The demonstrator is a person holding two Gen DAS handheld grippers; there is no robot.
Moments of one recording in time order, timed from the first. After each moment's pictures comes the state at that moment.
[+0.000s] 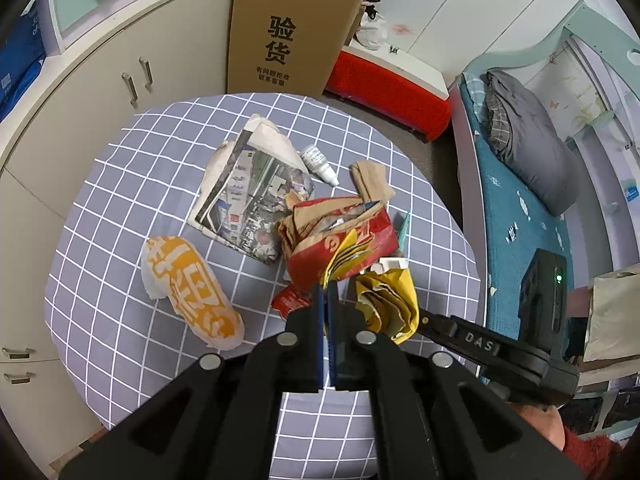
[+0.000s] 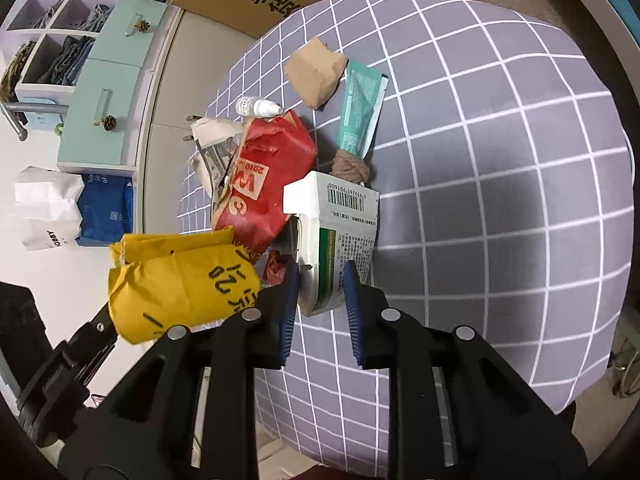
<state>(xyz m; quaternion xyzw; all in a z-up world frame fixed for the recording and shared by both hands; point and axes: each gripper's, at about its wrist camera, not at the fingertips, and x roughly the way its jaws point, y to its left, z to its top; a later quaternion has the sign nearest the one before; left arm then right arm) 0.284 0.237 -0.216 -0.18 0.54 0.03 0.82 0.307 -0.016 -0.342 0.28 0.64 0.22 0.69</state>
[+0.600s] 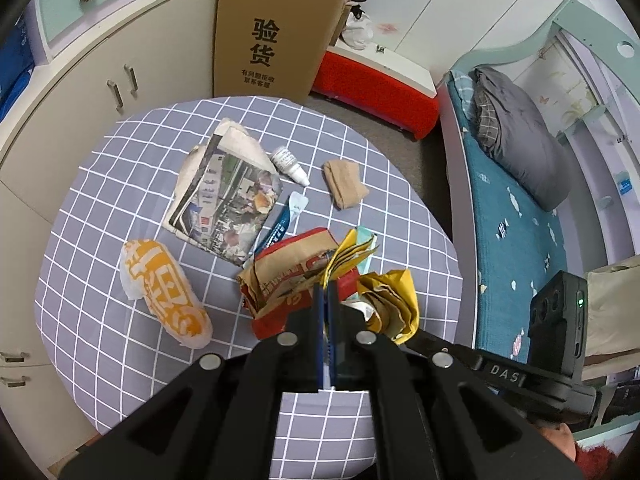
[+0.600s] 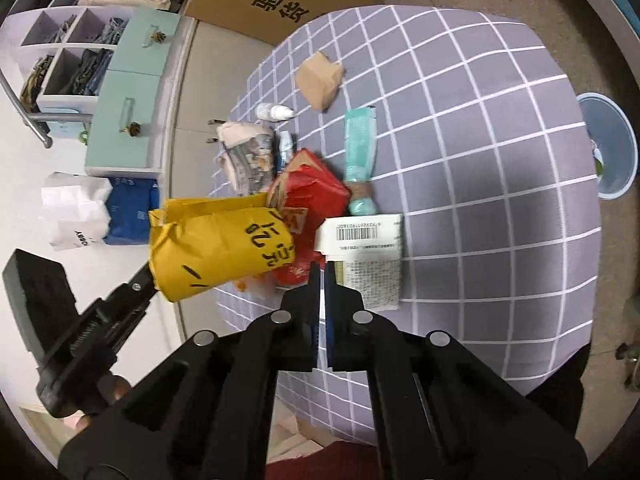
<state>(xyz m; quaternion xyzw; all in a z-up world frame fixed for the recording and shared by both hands) 0.289 0.210 -0.209 -0.18 0.54 0.01 0.82 0.294 -0.049 -0.321 0.31 0.63 0.23 0.67</state>
